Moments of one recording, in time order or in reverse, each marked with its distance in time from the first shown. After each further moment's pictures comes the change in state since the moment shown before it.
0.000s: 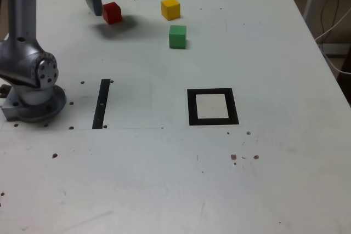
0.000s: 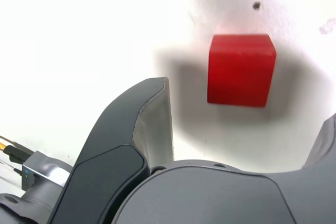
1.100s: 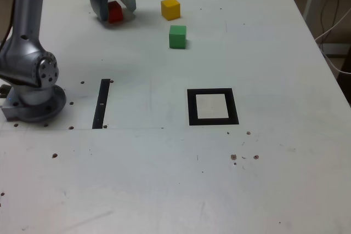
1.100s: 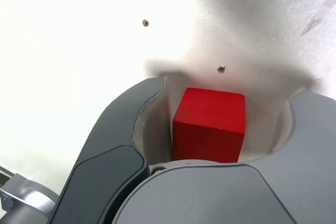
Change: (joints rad) arm 0.026 0.149 -0.101 -0.033 0.013 0.012
